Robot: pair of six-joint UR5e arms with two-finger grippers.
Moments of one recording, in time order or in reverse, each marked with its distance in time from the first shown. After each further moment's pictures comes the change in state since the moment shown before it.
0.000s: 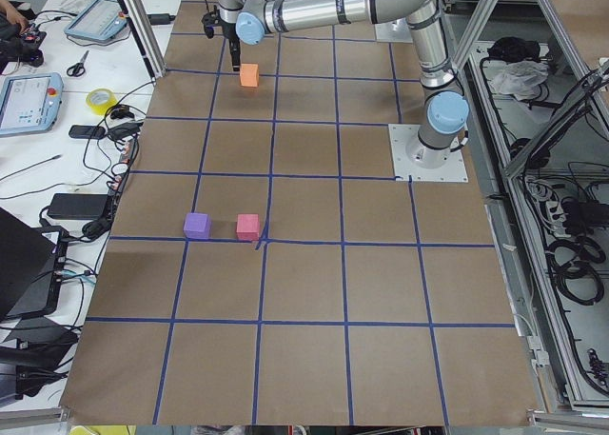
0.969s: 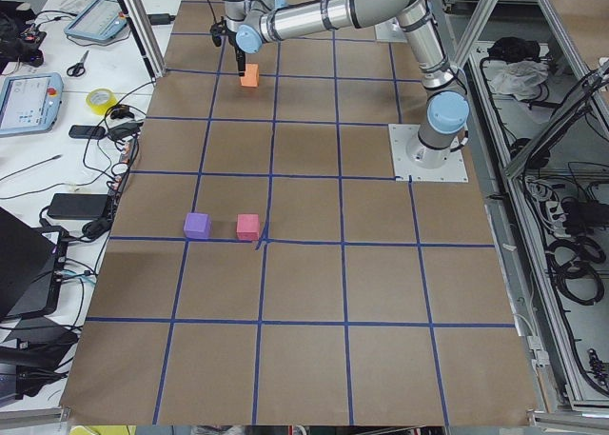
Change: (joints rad) left arm -0.081 -0.118 0.001 0.091 0.002 -0.019; right arm -0.004 -0.002 0.001 0.000 0.010 0.000
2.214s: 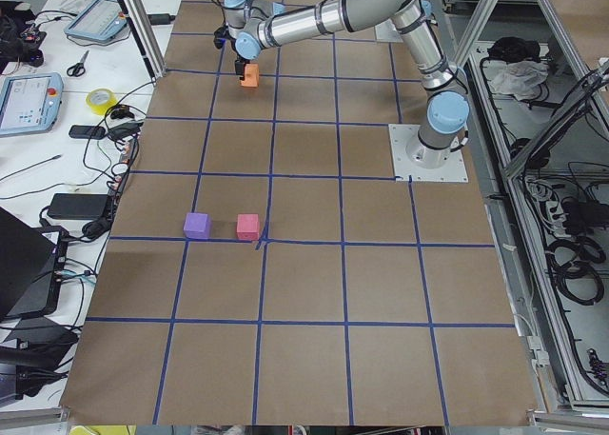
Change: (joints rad) left arm -0.009 -0.047 0.005 0.002 -0.045 0.214; right arm -0.006 -0.009 0.002 0.003 0.001 0.000
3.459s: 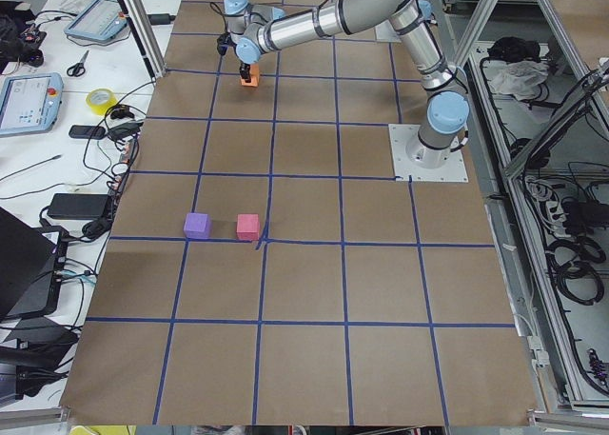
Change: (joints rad) left arm 0.001 -0.004 -0.008 -0.030 -0.022 -0.047; right arm -0.001 -0.001 0.001 0.001 0.000 0.001
